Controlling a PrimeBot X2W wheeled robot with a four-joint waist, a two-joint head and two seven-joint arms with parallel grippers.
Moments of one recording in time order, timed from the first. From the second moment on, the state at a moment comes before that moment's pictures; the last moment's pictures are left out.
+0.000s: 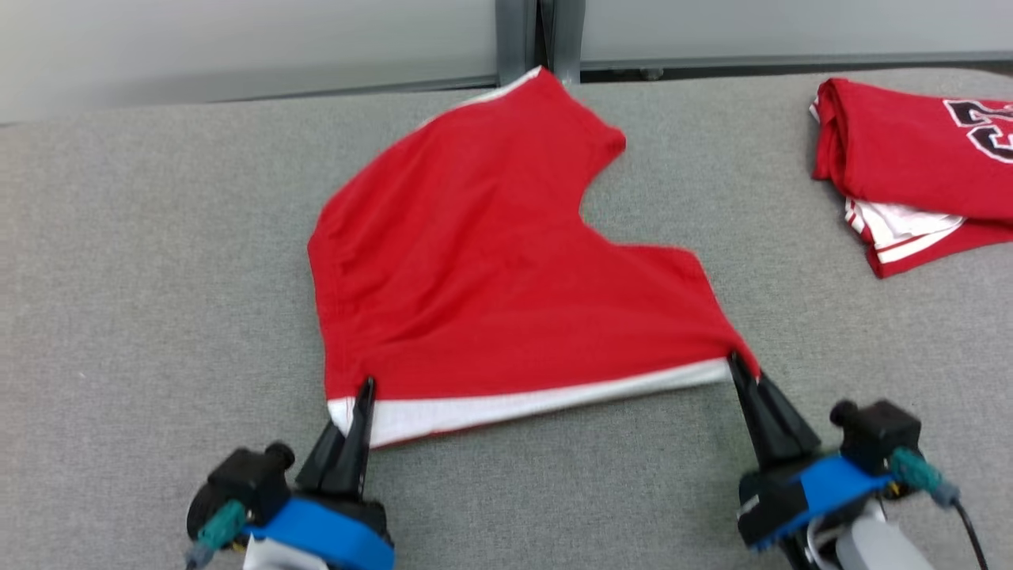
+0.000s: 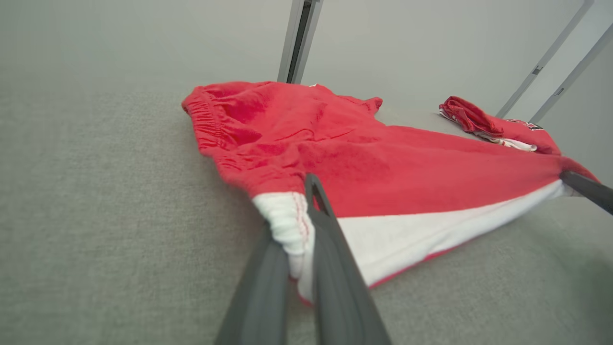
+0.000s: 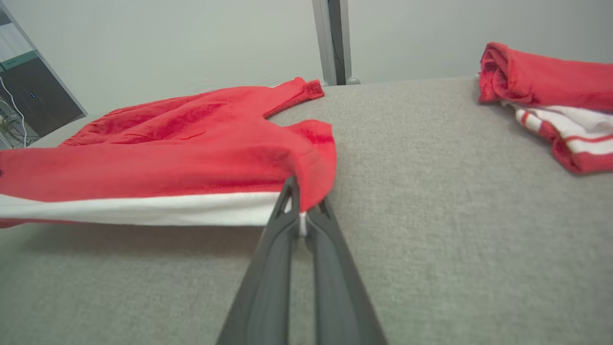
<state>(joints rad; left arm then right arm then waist) -0.21 0.10 -0.30 0.34 -0.37 -0.08 -0.26 -0.23 -0.24 0.28 0.38 0.37 0.13 -0.26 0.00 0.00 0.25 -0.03</state>
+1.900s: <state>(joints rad) -0.70 0.05 -0.28 0.45 -0.30 -0.13 -0.26 -1.13 -0.27 0.35 0.79 0.22 0.13 -0.11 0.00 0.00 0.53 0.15</state>
